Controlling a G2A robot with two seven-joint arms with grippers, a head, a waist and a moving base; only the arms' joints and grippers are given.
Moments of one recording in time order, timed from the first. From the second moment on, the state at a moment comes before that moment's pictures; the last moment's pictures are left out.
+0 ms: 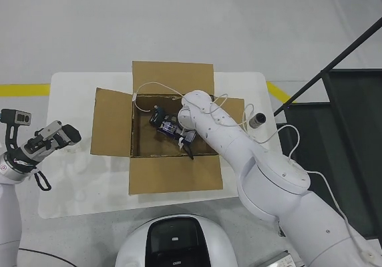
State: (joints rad) left arm 1.30 -1.14 -1.85 -1.48 -0.44 -0.32 -1.27; right arm -0.32 -1.75 0.44 -0.26 -0.93 -0.56 0.85
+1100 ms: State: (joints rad) left arm 1.30 -1.14 -1.85 -1.48 -0.44 -0.32 -1.27; right arm -0.24 -1.76 0.48 -0.19 -0.91 -0.65 0.83
